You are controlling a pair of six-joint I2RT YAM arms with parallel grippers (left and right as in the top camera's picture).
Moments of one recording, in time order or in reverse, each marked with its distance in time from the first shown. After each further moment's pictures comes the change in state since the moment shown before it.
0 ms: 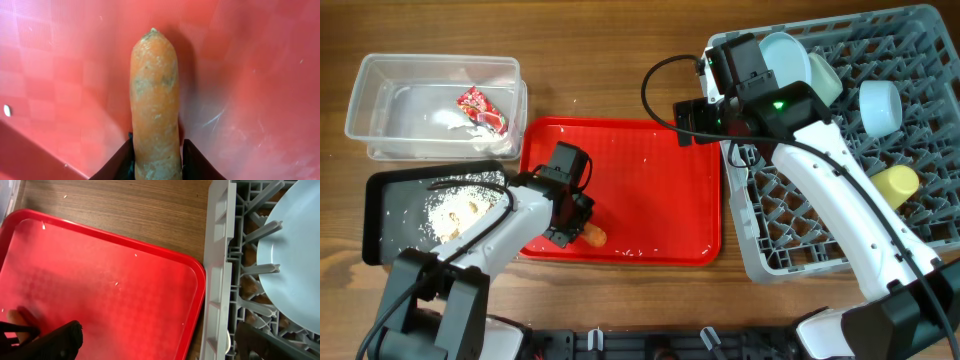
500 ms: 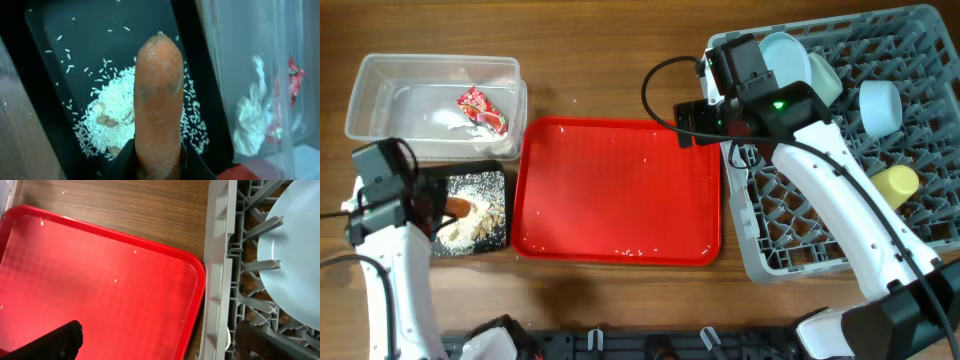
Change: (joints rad) left arm 0.783 -0.342 0.117 -0.094 -0.180 0.398; right arm 0.000 0.000 0.000 -0.014 -0.002 0.000
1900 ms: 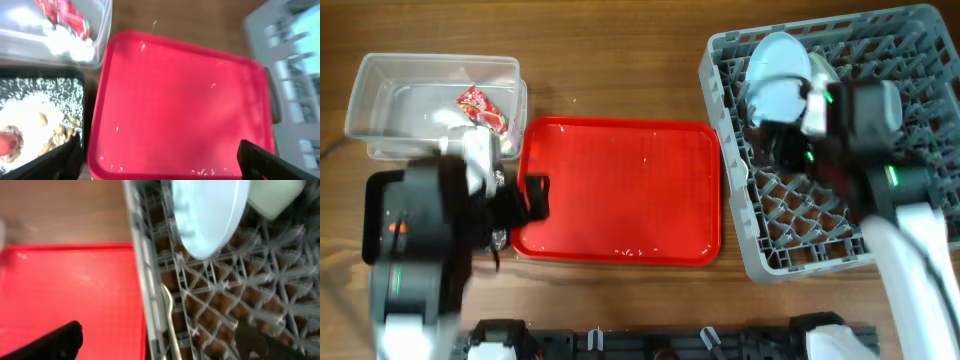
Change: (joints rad) left arm -0.463 -0.381 0.117 -0.216 0.281 0.711; right arm -0.310 -0.470 -0.333 0.057 -0.087 0.012
